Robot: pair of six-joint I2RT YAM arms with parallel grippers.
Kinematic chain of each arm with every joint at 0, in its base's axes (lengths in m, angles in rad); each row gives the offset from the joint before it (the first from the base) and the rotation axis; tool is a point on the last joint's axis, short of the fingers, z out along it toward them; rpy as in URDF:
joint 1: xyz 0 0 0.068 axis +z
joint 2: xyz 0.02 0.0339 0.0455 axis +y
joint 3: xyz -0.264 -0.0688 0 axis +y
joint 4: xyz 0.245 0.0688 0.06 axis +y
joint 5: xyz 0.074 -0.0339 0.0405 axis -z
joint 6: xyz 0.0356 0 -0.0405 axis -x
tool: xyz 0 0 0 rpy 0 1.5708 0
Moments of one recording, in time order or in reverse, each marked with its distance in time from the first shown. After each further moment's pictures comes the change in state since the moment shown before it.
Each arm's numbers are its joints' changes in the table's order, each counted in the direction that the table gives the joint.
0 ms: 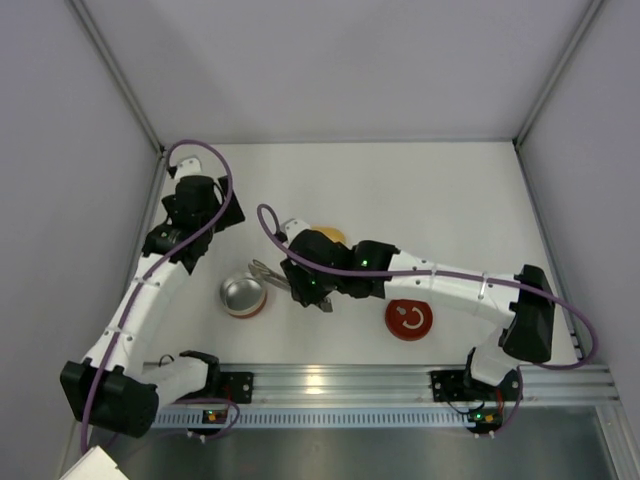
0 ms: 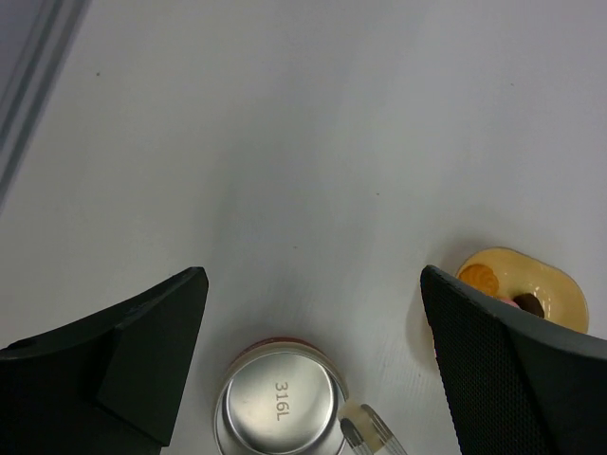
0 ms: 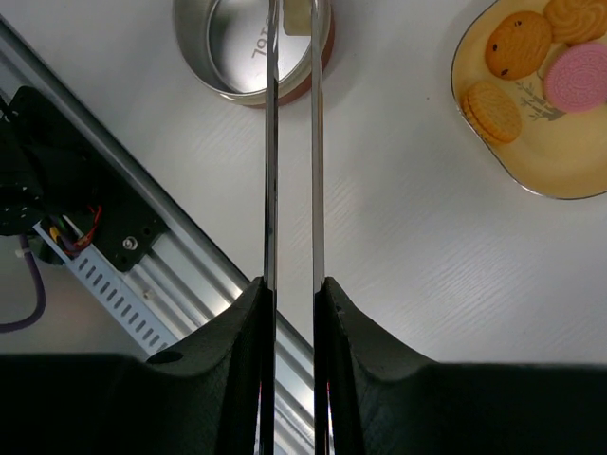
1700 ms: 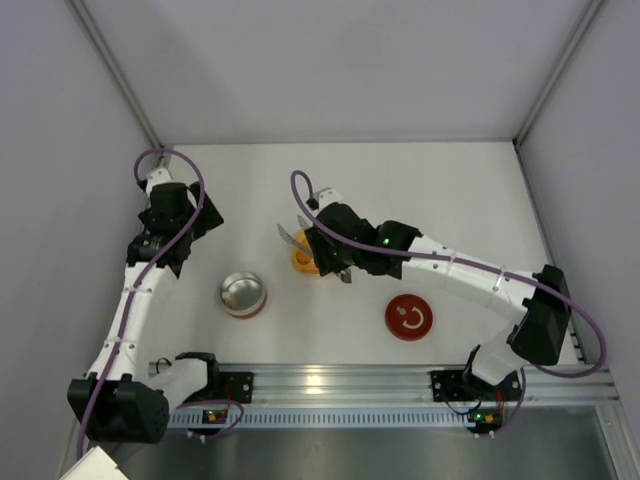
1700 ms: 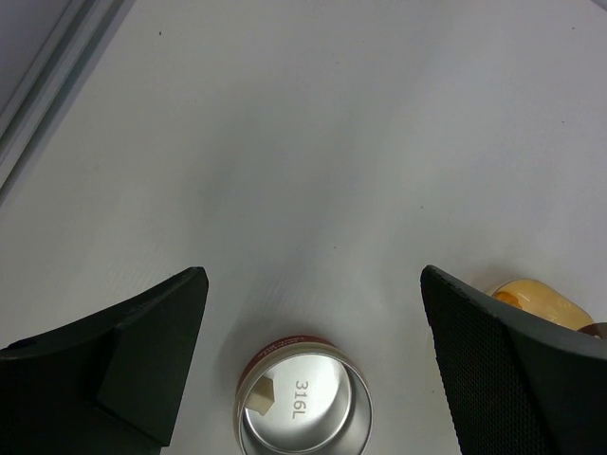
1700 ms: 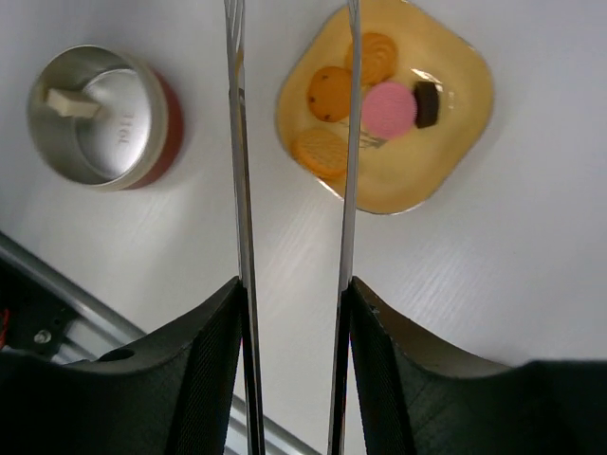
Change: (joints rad) left arm 0.215 -0.052 0.055 0.022 0.076 0.056; right arm -0.149 -0.053 0.034 -0.017 0.108 0.025
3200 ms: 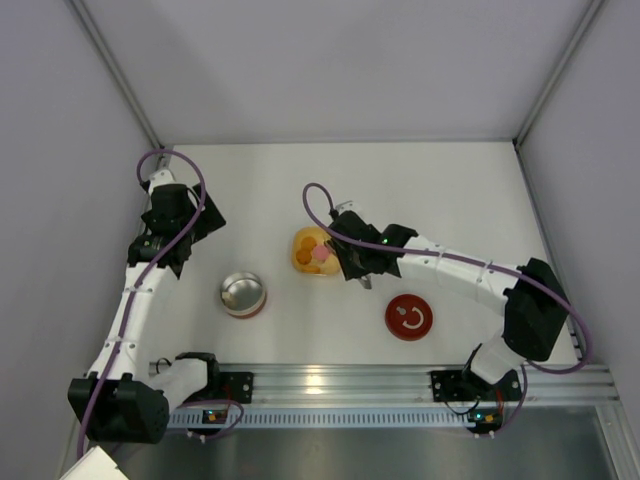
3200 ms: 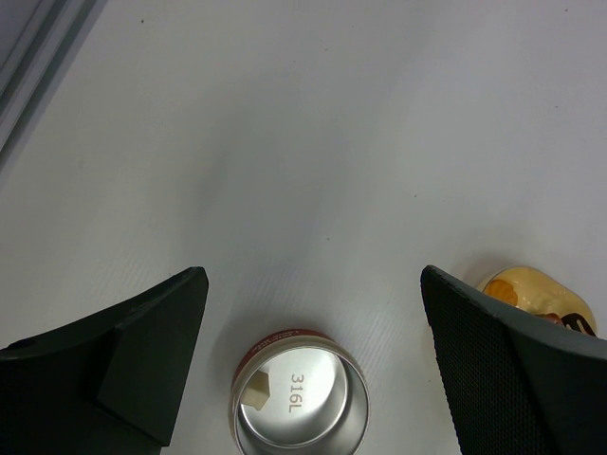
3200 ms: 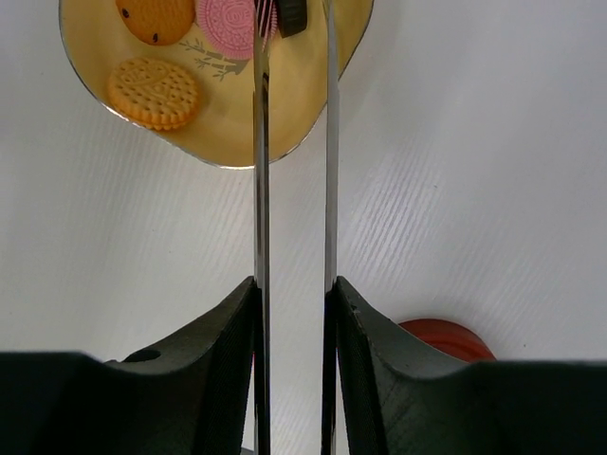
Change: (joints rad) left arm 0.000 0.000 0.012 -0.003 0.034 -0.002; right arm -0.126 0.018 0.191 0.017 0.060 -0.009
